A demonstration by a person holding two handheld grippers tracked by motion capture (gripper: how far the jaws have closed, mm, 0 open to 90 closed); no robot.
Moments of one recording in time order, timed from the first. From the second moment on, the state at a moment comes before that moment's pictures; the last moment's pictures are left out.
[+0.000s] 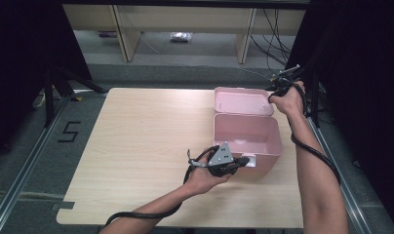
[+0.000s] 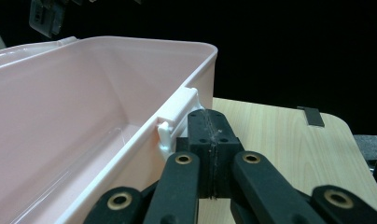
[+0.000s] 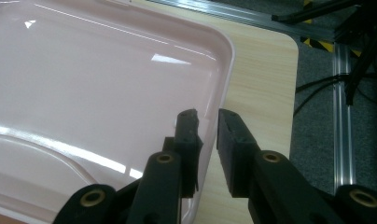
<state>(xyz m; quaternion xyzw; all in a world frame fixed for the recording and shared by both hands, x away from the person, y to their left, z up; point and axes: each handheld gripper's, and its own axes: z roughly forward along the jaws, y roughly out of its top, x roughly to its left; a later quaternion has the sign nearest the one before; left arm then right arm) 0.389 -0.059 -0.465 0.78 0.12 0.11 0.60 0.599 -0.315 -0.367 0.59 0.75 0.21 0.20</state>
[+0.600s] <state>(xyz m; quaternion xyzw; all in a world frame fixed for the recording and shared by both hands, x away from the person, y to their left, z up) 0.386 -0.063 -0.469 0.78 0.13 0.11 0.60 0.611 -0.318 -0.376 0.61 0.74 0.21 0.21</state>
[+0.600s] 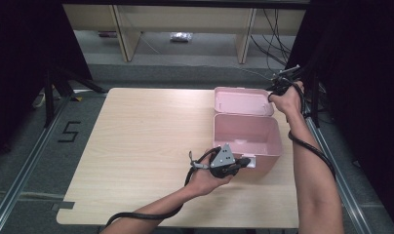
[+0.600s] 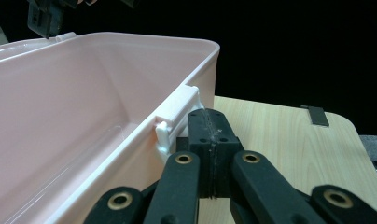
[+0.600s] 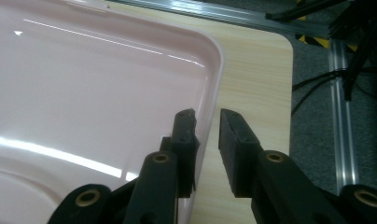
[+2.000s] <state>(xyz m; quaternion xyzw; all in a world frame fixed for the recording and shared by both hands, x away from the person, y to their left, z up) 0.386 -0.064 -0.469 0.78 0.12 0.11 0.60 0.629 -0.315 -0.394 0.65 0.71 0.21 0.18</state>
